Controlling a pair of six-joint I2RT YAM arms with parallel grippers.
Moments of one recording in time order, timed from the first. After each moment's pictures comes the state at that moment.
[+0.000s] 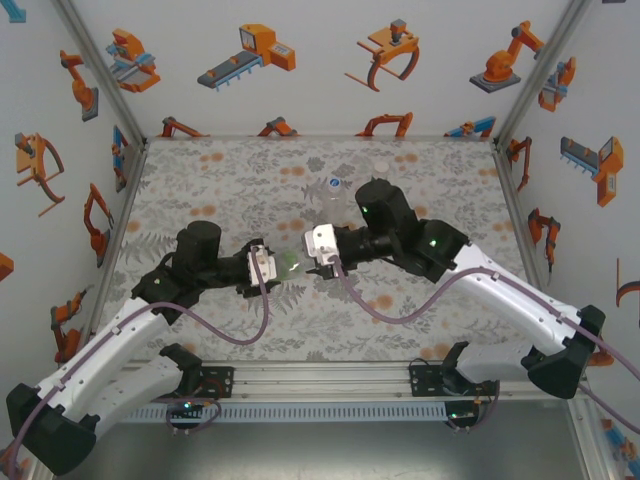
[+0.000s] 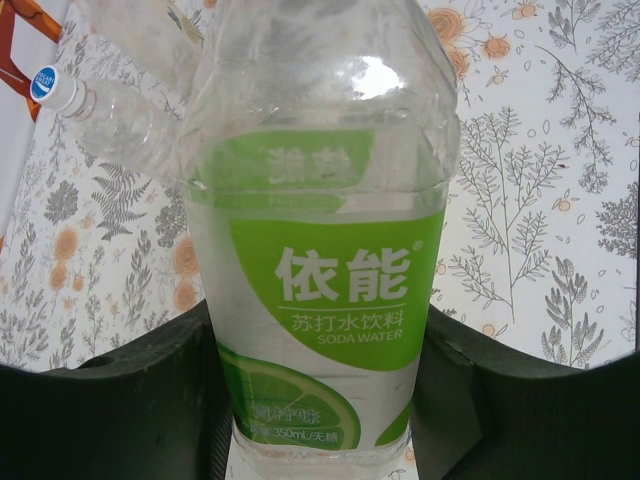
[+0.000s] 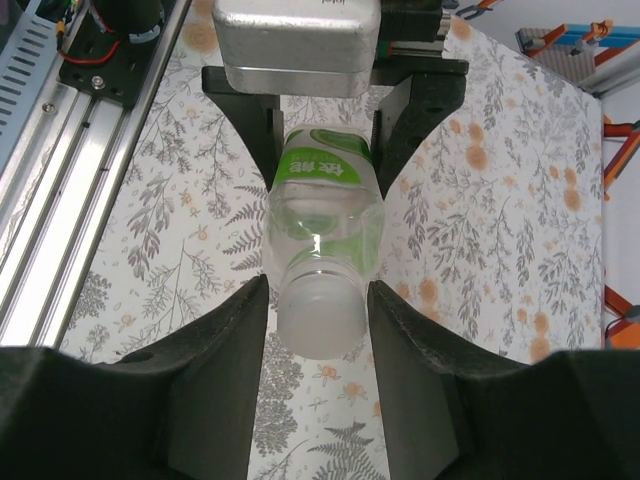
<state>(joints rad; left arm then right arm) -0.63 0.84 0.73 -0.41 0.57 0.78 0.92 1.25 1.29 -0.57 -0.63 -0.80</state>
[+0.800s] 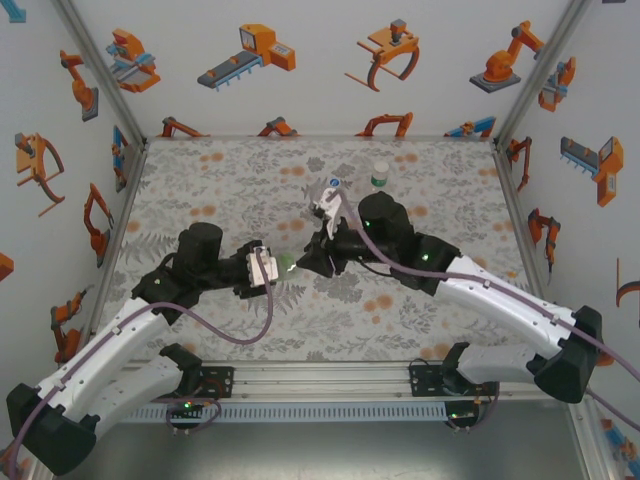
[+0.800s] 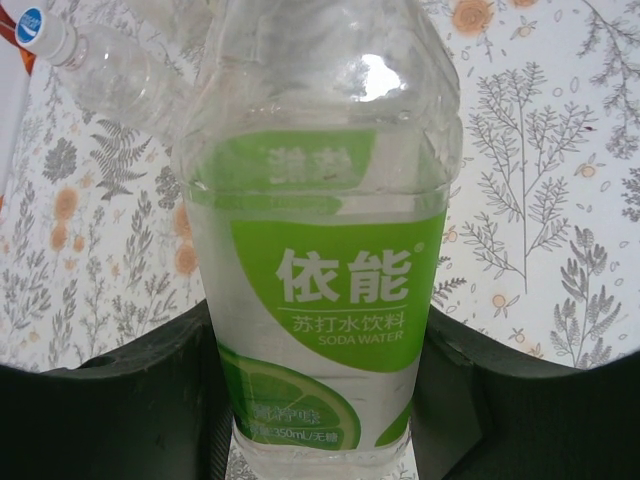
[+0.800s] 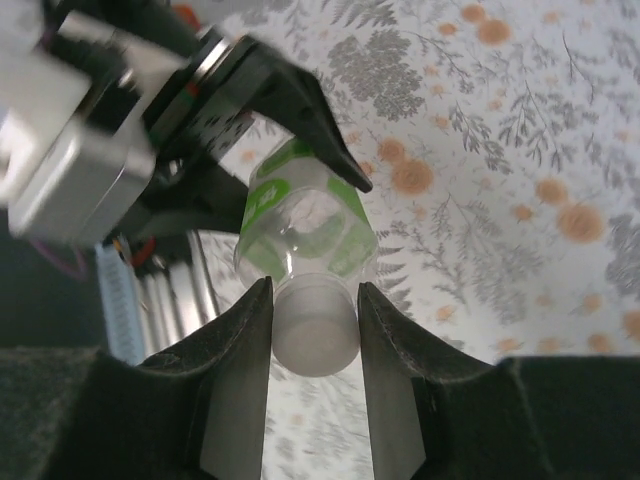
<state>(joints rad) -0.63 0.84 0.72 -0.45 0.49 0.79 0.93 1.21 1.11 -0.24 -0.32 0.16</state>
